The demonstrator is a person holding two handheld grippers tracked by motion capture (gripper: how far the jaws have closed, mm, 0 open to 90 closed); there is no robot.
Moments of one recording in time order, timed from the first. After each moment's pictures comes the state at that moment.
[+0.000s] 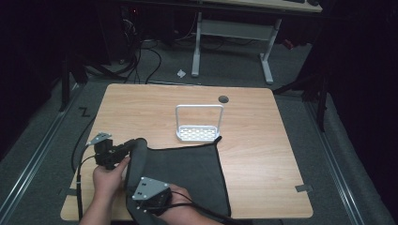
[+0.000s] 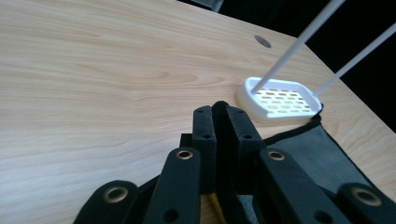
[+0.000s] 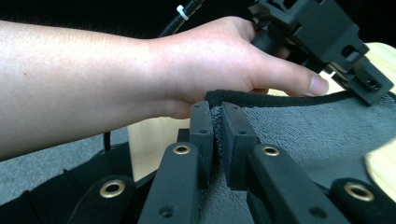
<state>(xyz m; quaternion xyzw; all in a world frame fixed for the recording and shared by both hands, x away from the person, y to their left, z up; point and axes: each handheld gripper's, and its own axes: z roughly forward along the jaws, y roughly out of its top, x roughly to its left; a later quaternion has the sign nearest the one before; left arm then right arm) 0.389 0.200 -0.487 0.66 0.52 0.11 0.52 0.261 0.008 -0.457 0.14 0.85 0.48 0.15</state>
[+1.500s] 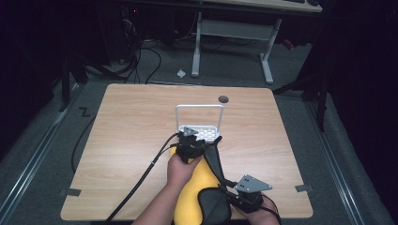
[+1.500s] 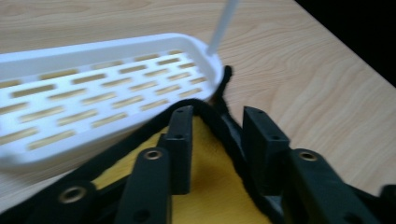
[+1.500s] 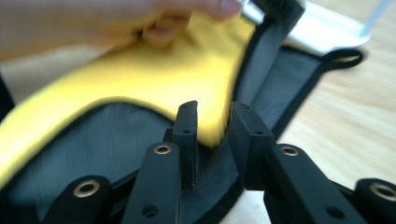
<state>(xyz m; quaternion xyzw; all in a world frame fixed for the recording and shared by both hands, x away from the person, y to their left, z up) 0.419 -0.024 -0.505 0.76 0.44 0.06 0.47 0.256 -0.226 -0.498 0.35 0.81 0.43 0.20</state>
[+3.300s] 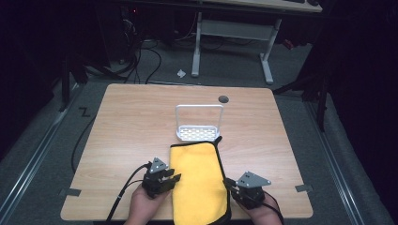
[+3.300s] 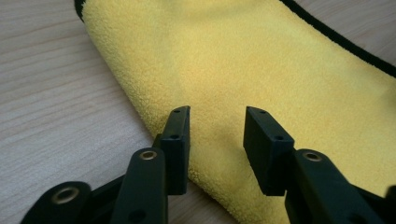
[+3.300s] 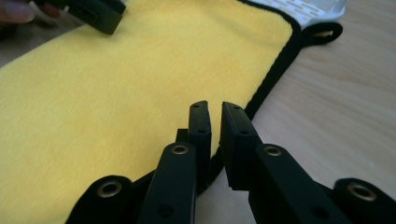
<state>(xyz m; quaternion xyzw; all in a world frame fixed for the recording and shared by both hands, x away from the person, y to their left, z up) 0.329 0.084 -0.531 0.80 0.41 0.09 0.43 0.272 -0.229 -0.504 0.37 0.82 0.39 0.21</state>
